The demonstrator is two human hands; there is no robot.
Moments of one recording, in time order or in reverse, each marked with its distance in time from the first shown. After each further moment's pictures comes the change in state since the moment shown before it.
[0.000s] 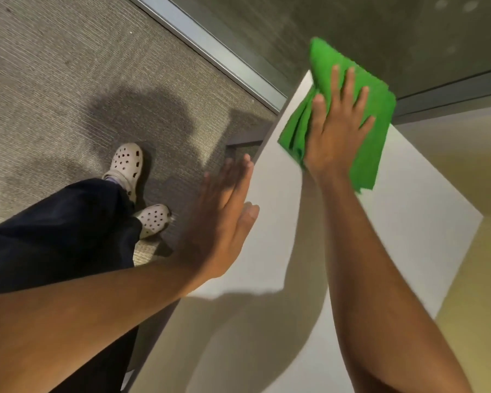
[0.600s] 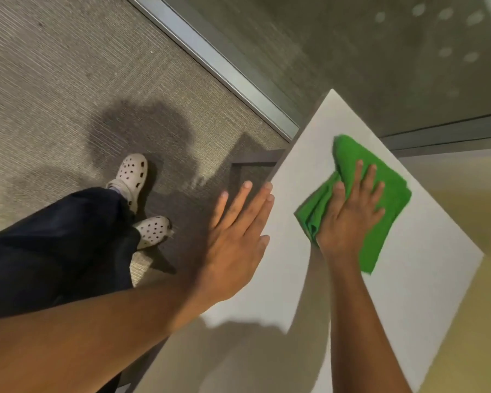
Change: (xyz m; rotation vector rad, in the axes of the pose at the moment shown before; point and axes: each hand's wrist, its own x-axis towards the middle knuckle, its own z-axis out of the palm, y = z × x) left_hand 0.004 0.015 -0.004 0.361 -0.039 0.054; right_hand -0.073 0.044 -0.015 0.033 -0.048 0.146
